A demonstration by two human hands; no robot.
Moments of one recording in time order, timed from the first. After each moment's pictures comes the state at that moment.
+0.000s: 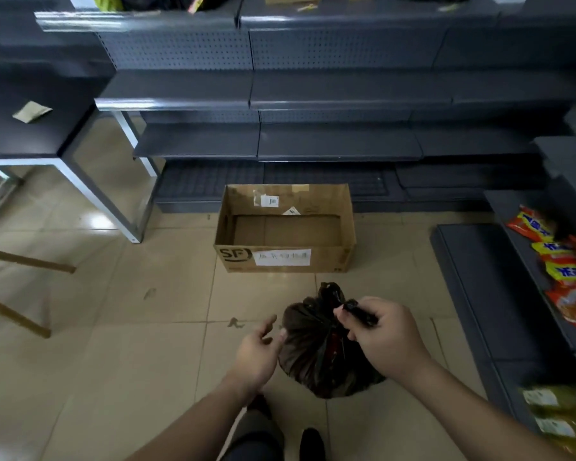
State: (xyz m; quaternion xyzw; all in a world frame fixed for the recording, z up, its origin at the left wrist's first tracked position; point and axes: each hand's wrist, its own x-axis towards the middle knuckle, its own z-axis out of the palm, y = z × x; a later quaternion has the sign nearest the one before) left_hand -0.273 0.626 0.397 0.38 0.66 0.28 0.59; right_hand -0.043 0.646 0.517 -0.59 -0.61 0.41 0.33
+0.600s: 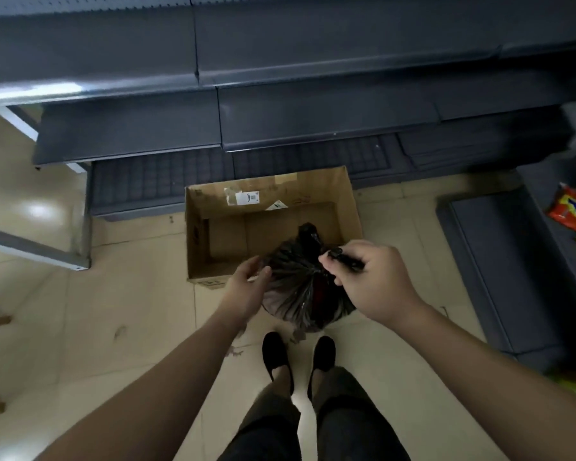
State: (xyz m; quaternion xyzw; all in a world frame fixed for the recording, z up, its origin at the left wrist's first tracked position) left_hand -0.342 1.044 0.322 0.38 0.68 0.23 0.59; right_hand -0.121 1.025 0.456 -0.63 -0.60 0.36 0.34
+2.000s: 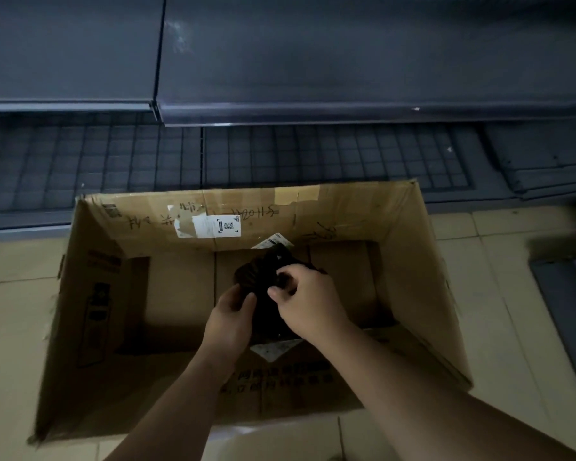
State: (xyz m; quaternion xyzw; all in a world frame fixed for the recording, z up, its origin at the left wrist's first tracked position) left_hand -0.318 1.309 -0.119 0.30 0.72 0.23 0.58; right_hand -0.168 1.338 -0.066 -0.70 -0.55 0.44 0.12
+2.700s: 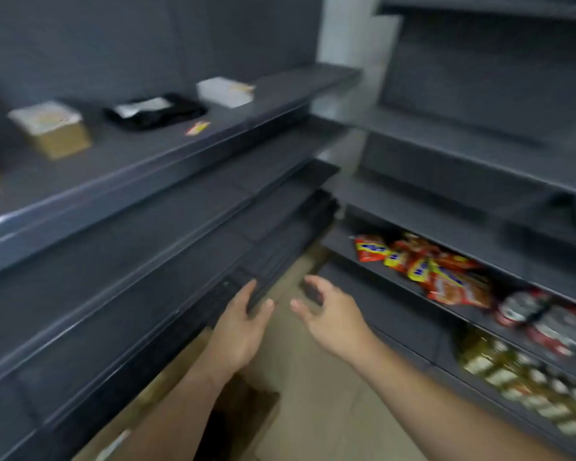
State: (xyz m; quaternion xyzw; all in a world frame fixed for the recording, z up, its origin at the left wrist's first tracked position) left_hand -0.060 1.224 0.506 0.76 0.36 0.11 0.53; right_hand 0.070 1.091 0.522 -0.86 -0.32 0.17 0.37
